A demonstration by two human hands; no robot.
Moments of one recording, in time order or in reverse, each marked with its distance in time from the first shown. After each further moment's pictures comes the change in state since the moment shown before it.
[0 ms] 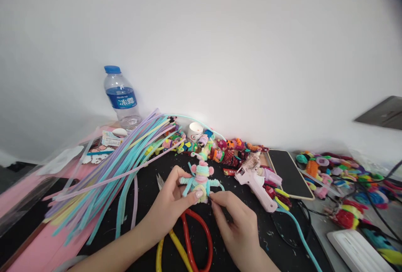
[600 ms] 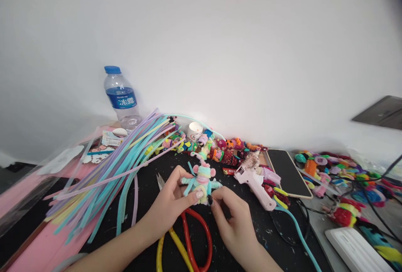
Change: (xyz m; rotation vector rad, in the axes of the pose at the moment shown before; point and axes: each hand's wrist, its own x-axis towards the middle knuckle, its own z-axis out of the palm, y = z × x) left_hand -0.001 0.003 0.000 -0.006 -0.070 -0.002; right_hand 0.000 0.004 0.001 -0.013 -0.122 0.178
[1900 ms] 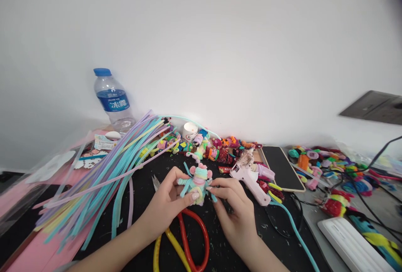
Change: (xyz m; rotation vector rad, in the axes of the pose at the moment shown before) left_hand 0.000 -0.008 -0.005 0.026 -0.032 -0.001; right_hand 0.007 -0.001 -0.011 -0.049 0.194 -0.247
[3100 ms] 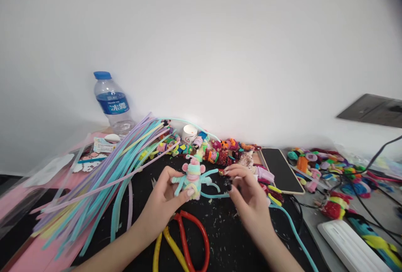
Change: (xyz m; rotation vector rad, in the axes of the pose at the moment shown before) left_hand 0.003 0.005 -0.002 -0.011 0.154 0.051; right_hand 0.011 0.017 -0.024 0.191 0.037 0.344
